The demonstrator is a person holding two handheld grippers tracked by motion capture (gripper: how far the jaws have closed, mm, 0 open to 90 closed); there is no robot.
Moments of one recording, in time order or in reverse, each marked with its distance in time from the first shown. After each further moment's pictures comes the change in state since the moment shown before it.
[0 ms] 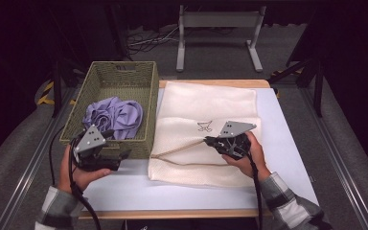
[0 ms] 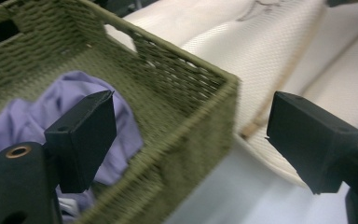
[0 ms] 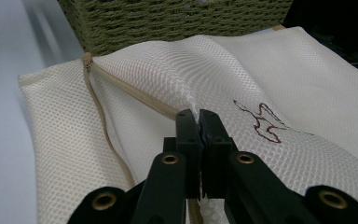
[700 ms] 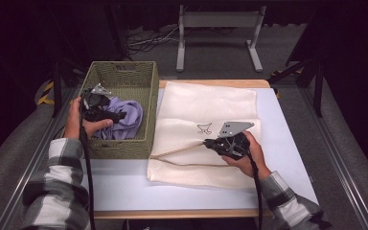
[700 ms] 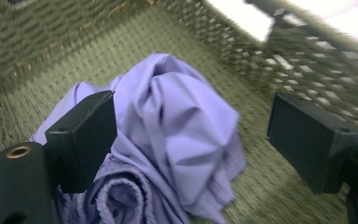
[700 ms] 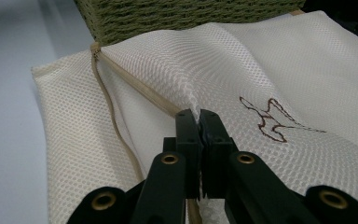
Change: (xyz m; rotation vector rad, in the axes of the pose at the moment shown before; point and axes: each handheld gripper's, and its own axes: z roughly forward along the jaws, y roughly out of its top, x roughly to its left) left arm 0.113 0.029 0.080 0.253 0.071 -0.134; right arm -0.003 -0.002 0.005 0.039 0.055 0.018
